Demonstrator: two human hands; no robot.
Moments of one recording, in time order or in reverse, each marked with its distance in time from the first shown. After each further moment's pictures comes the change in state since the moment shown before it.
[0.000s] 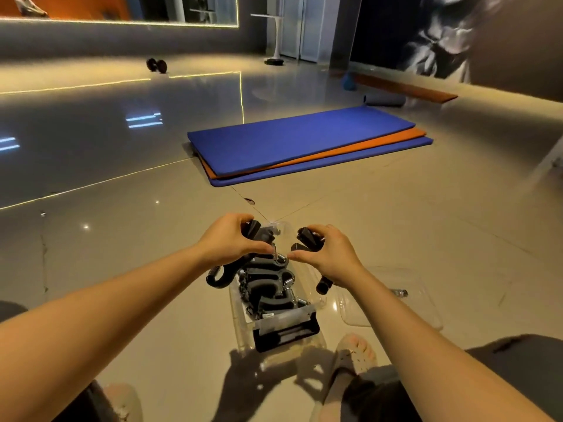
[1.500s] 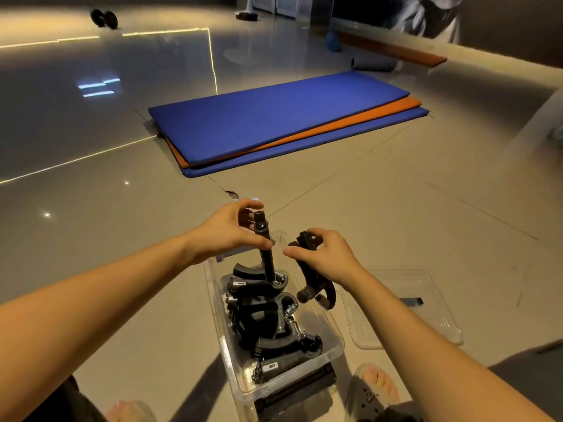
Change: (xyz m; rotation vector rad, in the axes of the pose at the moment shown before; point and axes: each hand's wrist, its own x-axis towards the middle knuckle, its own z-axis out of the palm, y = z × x) left_hand 0.169 -0.068 0.000 -0.266 -0.290 -0.010; right_hand 0.129 0.050 0.048 0.145 -0.068 0.223
